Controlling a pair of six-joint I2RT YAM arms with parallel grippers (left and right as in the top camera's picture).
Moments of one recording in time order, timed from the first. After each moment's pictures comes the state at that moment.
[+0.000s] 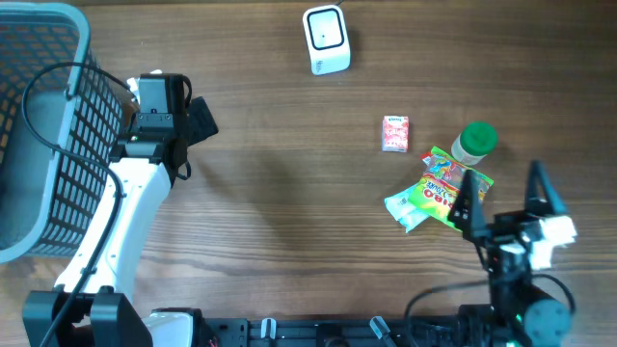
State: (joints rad) left arm -0.05 1.46 1.05 -0.54 -0.26 -0.40; right arm 0.01 0.02 0.10 0.32 -0.10 0.15
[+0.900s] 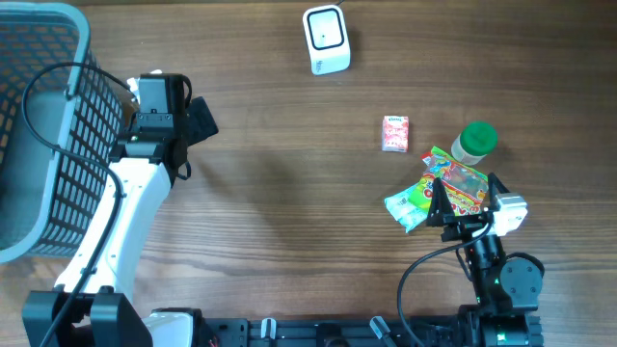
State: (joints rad) left arm -0.05 1.46 1.05 -0.54 -0.26 -0.40; right arm 0.01 0.02 0.01 0.00 -0.12 0.13
